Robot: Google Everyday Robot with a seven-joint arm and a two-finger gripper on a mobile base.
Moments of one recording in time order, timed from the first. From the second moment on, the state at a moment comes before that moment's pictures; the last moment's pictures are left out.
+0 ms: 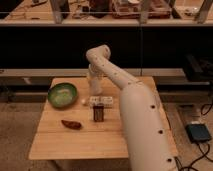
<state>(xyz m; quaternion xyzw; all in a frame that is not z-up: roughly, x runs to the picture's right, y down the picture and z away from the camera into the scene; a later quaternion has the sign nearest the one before) -0.063 -0.072 0.967 -0.06 -0.23 -0.78 0.58</state>
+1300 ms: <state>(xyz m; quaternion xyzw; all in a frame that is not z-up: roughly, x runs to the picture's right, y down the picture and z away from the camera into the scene) -0.070 -0.094 0.842 -0.03 -0.29 -0.80 0.53</state>
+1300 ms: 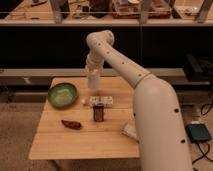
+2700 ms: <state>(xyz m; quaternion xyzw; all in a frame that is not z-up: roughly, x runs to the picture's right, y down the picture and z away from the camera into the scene) -0.092 -0.059 0.730 -0.02 -0.34 -0.82 0.47</state>
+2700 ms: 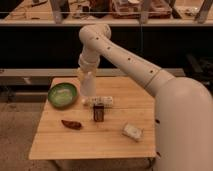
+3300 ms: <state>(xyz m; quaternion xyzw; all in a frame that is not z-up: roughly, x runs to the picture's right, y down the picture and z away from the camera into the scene) -0.035 -0.009 0.691 -0.04 -0.35 -0.80 0.49</state>
